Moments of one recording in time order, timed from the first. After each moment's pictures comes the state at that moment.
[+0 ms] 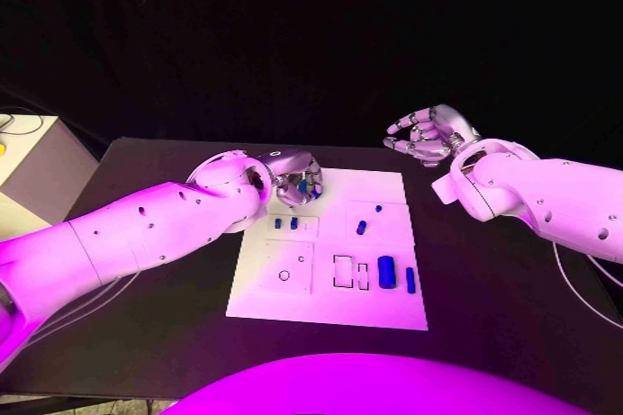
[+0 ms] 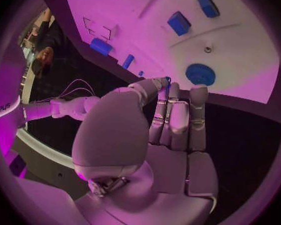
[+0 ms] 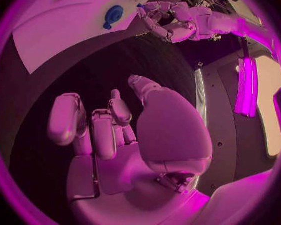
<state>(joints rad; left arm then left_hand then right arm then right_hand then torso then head) 1.05 -0.59 0.12 1.31 -1.56 -0.12 -0.02 1.44 -0.17 0.61 0.00 0.28 0.95 0.14 0.41 0.31 1.03 0.08 0.53 0.16 1.35 0.00 1.39 1.01 0.18 1.07 0.11 1.14 0.89 1.23 -0.79 -0.10 1.34 -0.75 -0.53 0.11 1.27 -0.21 0.37 0.20 0.31 0.89 0.15 0.25 0.38 1.28 0.07 1.18 1.23 1.47 -0.01 1.45 1.31 0.07 1.44 0.09 1.11 1.31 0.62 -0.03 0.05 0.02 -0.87</state>
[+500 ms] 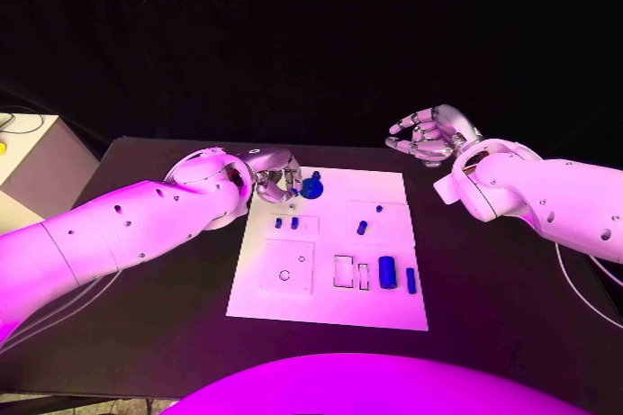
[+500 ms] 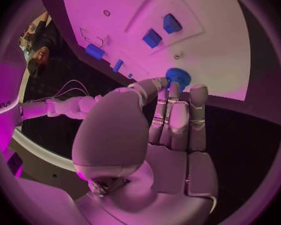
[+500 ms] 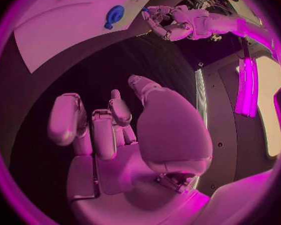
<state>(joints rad) 1.05 -0.65 0.13 1.30 -1.56 -0.10 -0.03 1.43 -0.17 0.61 -0.01 0.28 0.96 0.14 0.40 0.32 1.05 0.08 0.52 0.16 1.35 0.00 1.39 1.01 0.18 1.07 0.11 1.14 0.89 1.23 -0.80 -0.10 1.35 -0.75 -0.53 0.11 1.27 -0.21 0.37 0.20 0.31 0.89 0.15 0.25 0.38 1.28 0.07 1.18 1.23 1.47 -0.01 1.45 1.31 0.07 1.44 0.09 1.11 1.31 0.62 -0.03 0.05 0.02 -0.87</state>
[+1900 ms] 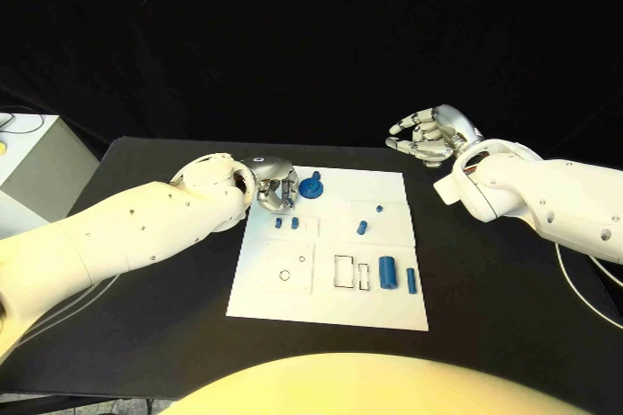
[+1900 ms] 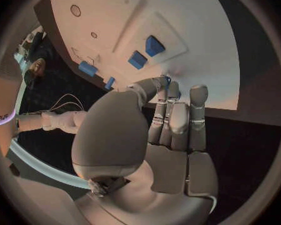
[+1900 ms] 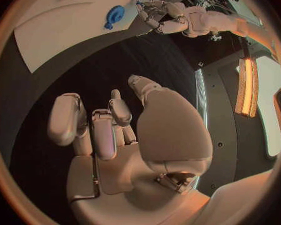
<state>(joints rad) 1.05 -0.62 0.10 1.24 -1.65 -0.03 -0.06 1.43 -0.17 0.61 -0.01 0.27 0.96 0.14 0.40 0.32 1.05 0.07 0.51 0.16 1.35 0.00 1.39 1.01 0.18 1.07 0.11 1.14 0.89 1.23 -0.79 -0.10 1.34 -0.75 -0.54 0.11 1.27 -0.21 0.37 0.20 0.31 0.89 0.15 0.25 0.38 1.28 0.07 1.18 1.23 1.47 -0.01 1.45 1.31 0.07 1.44 0.09 1.11 1.31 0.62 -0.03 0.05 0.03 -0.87</state>
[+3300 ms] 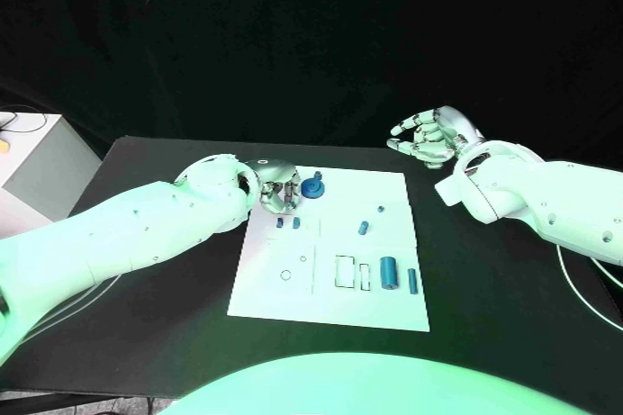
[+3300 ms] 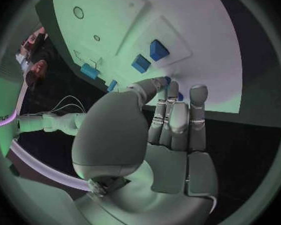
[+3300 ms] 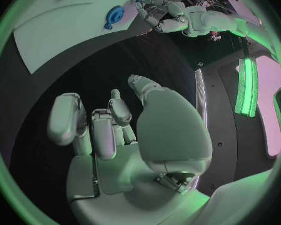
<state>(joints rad) 1.05 -0.61 0.10 1.24 -1.66 -0.01 -0.05 1.43 -0.17 0.60 -0.01 0.27 0.96 0.14 0.39 0.32 1.06 0.07 0.50 0.16 1.35 0.00 1.39 1.00 0.18 1.06 0.11 1.14 0.88 1.22 -0.79 -0.10 1.34 -0.75 -0.54 0.11 1.27 -0.21 0.37 0.20 0.31 0.89 0.15 0.25 0.38 1.28 0.07 1.18 1.23 1.47 -0.01 1.45 1.31 0.07 1.44 0.09 1.11 1.31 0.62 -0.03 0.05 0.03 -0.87</state>
